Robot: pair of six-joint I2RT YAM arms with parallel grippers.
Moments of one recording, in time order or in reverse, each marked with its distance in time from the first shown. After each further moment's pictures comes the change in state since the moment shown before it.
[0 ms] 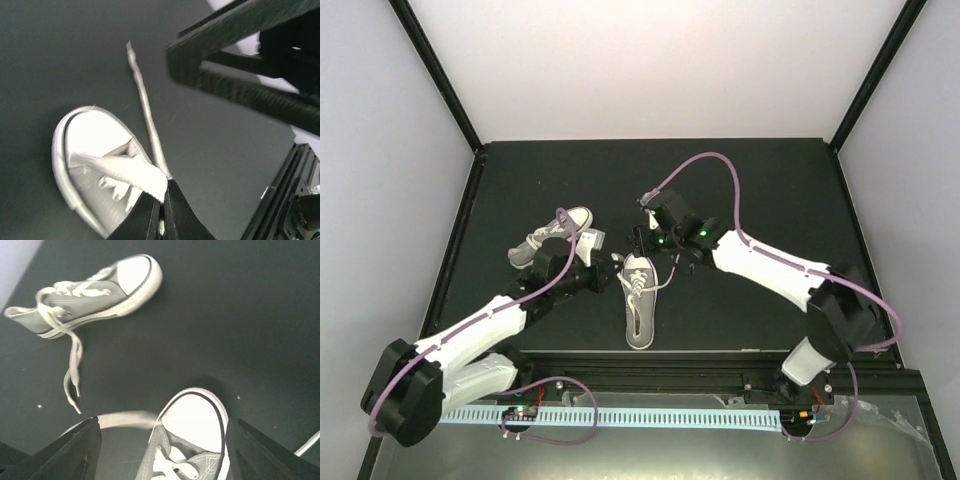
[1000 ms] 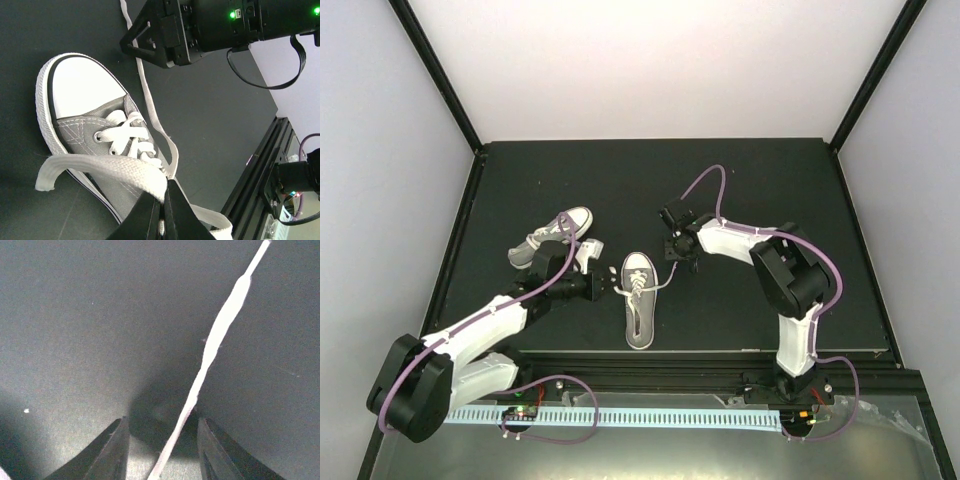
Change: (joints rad) left arm 0.104 0.042 -0.073 -0.047 0.196 0.002; right arm -0.185 0.355 -0.010 -0.079 0.143 0.040
